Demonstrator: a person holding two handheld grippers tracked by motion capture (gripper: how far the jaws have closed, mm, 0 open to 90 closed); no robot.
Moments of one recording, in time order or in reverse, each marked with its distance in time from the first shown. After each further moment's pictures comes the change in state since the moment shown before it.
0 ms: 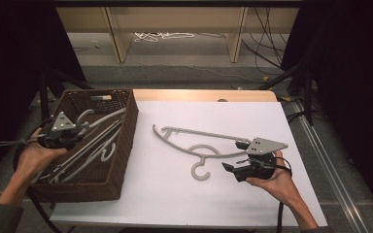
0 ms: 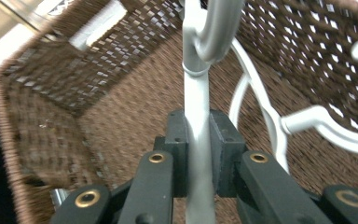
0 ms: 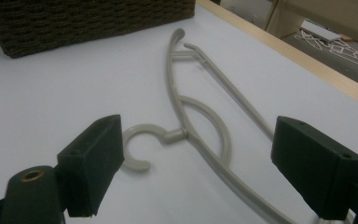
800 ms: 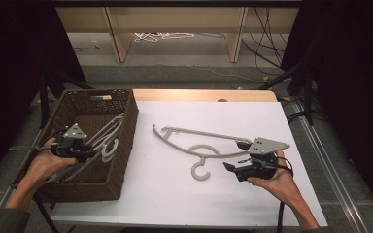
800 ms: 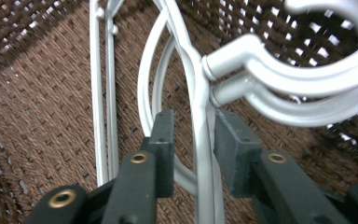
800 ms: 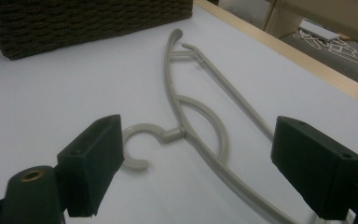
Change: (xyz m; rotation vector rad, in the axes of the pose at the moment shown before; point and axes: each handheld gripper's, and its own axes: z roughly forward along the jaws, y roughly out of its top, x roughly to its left) left arm -0.021 -0.010 0.017 0.046 -0.185 -0.085; right arm -0.002 -0.002 -0.003 -0.001 -0.002 0.010
